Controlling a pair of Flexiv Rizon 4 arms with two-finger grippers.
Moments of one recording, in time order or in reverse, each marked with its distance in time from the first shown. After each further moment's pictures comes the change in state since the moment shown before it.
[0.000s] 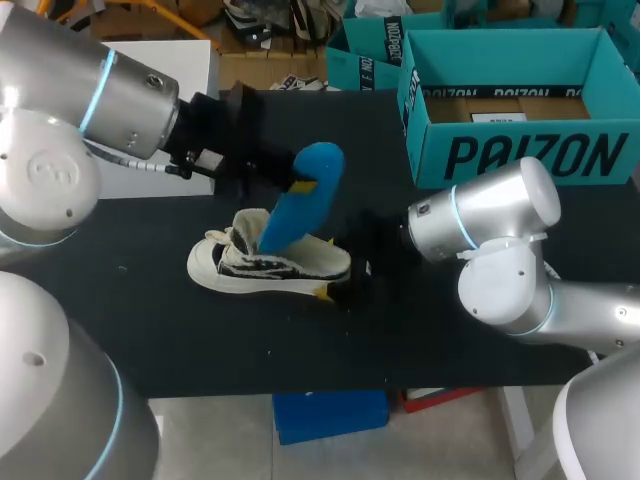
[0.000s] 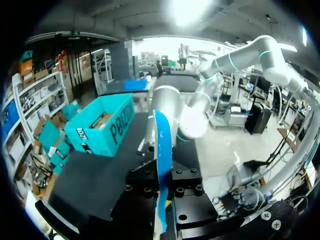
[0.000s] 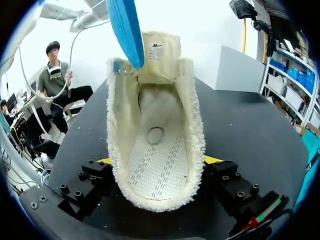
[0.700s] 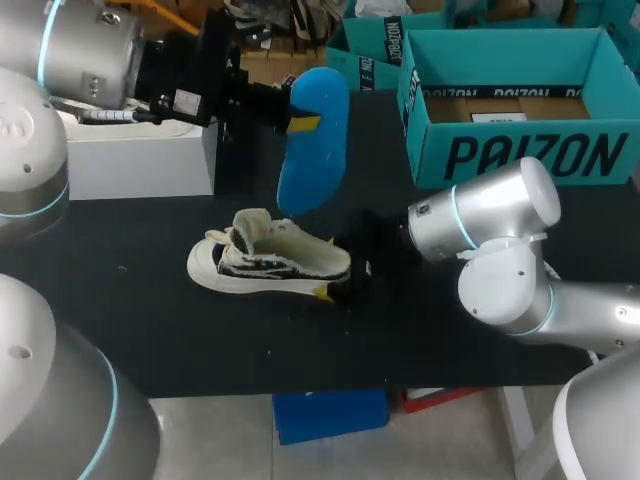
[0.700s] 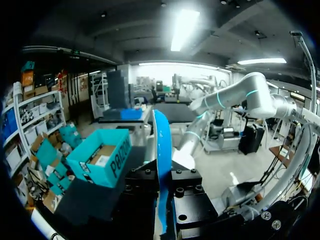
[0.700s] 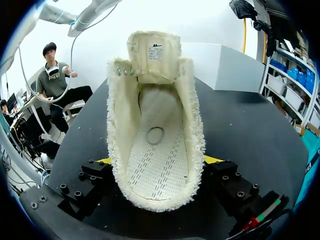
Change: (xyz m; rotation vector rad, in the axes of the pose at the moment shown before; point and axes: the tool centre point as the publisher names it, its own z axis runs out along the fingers) left arm 0.011 -0.089 -0.049 0.199 0.039 0.016; right arm 0.000 0.000 0.000 0.000 0.000 0.000
